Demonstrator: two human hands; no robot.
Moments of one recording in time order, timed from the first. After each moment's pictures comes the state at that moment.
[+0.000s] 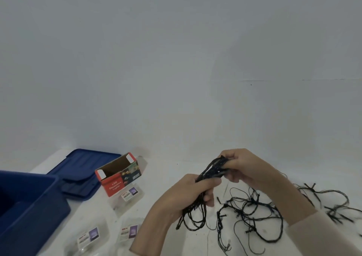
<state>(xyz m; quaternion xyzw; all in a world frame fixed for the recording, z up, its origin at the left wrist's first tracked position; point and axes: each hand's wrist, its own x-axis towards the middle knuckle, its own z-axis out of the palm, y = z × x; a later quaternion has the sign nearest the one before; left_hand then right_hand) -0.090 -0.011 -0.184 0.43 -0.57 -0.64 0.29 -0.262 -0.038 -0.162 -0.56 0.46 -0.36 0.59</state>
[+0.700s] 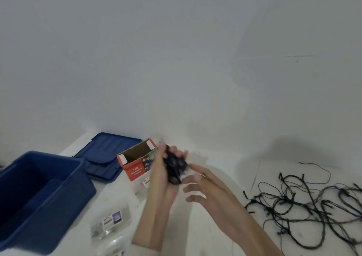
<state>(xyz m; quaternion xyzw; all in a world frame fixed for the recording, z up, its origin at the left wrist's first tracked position) -0.030 -0.046 -0.205 0.32 -0.15 -0.61 0.71 -0.152 -0.007 -0.237 -0.39 0.32 -0.46 0.73</state>
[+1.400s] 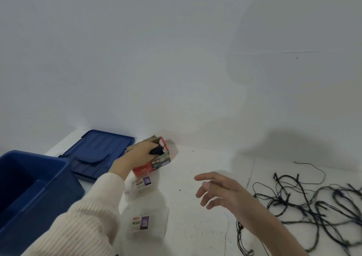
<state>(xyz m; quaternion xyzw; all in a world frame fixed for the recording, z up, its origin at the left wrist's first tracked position) 0.071 -0.144 -0.242 0.60 -0.78 -0.16 0.06 -0.199 -0.025 -0.242 -0.51 0.41 -0.35 0.67</state>
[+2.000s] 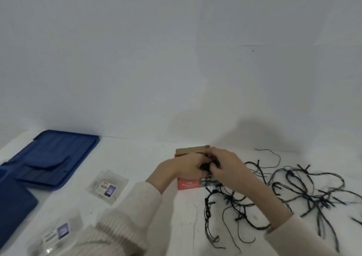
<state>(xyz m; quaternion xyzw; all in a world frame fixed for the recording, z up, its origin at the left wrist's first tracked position) -0.125 -0.116 -0.249 0.36 -0.89 -0.28 0.01 -0.260 -0.061 -0.241 -0.74 0.60 -0.19 0.23</state>
